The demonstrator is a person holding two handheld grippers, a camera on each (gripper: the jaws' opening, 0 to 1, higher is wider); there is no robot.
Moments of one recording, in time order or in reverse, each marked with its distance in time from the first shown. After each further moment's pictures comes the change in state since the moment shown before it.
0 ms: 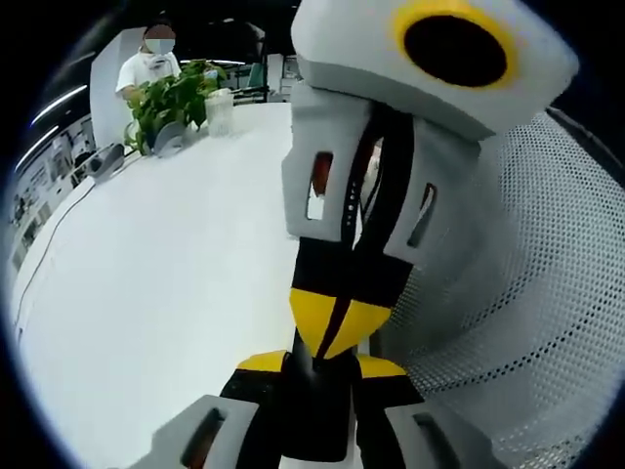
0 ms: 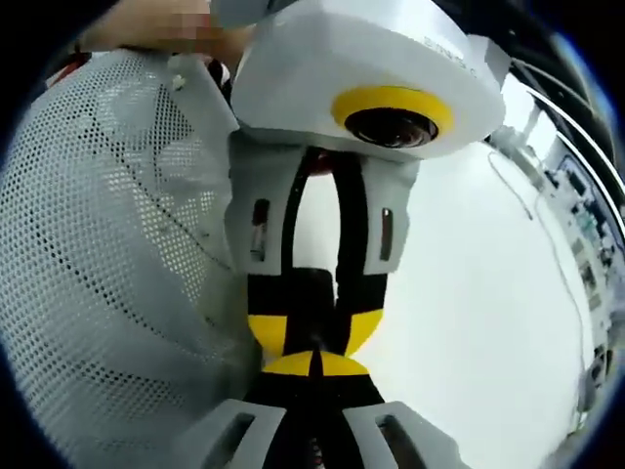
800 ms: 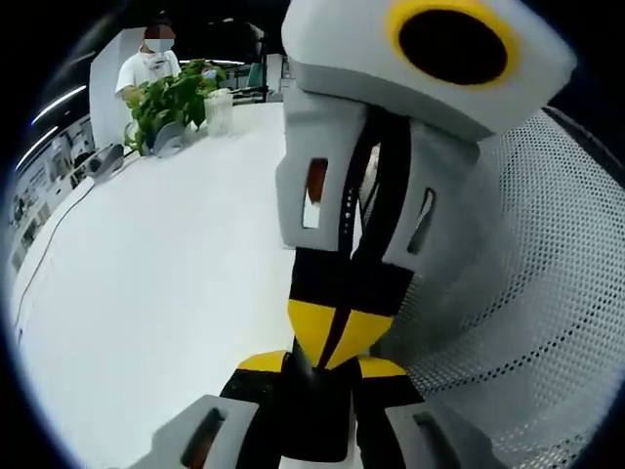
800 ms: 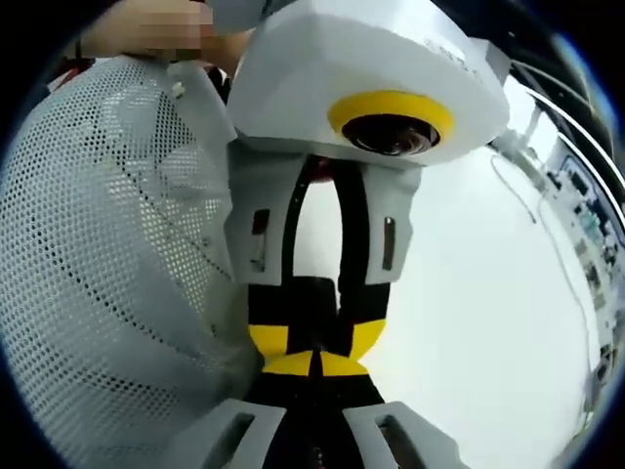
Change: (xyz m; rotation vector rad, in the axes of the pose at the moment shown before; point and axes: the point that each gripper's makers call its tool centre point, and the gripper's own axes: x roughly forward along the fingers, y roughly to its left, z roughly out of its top) left arm 0.000 0.000 0.000 0.007 0.003 -0.001; right arm 0.003 0.000 0.006 0.022 -0.049 0.024
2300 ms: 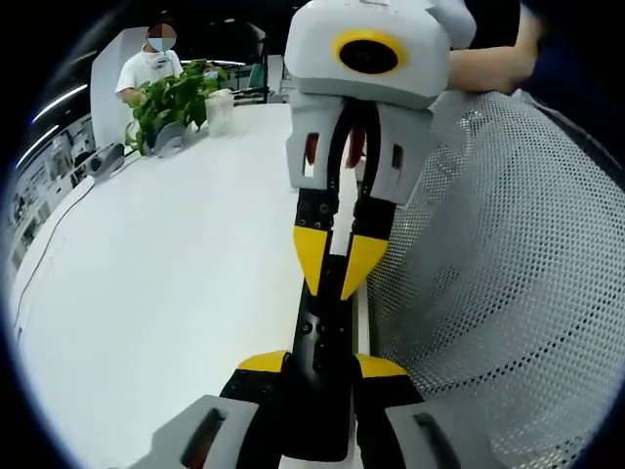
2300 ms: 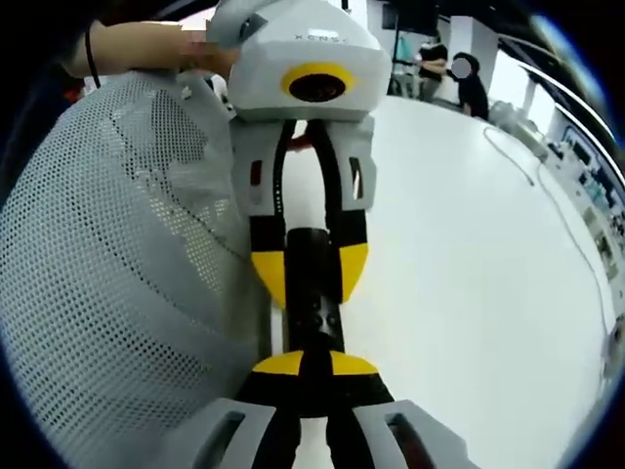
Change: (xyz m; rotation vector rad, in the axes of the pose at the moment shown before) left arm 0.000 0.000 0.000 -0.005 -0.007 -0.003; right arm -0.030 0.003 -0.042 0.102 0.012 0.077
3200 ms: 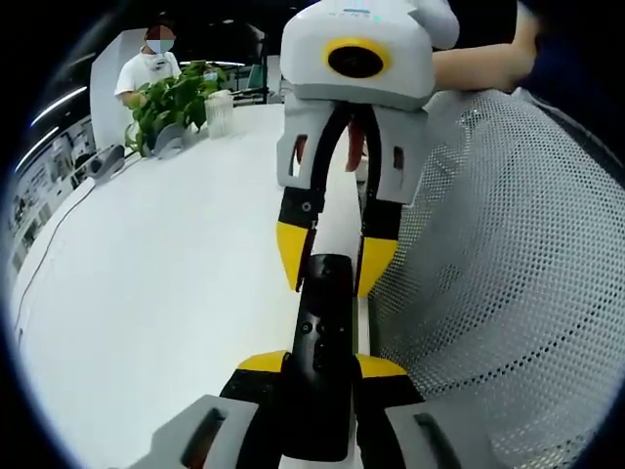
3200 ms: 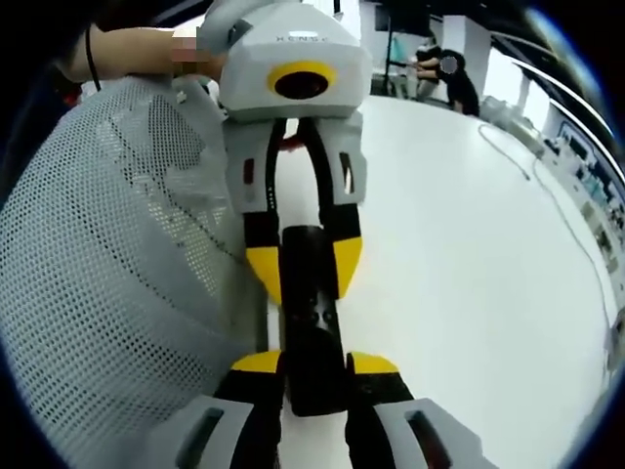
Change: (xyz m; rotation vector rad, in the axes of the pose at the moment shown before) left arm 0.001 0.000 0.000 0.005 0.000 0.005; right arm 0.006 0.000 -0.004 0.004 -0.005 0.005
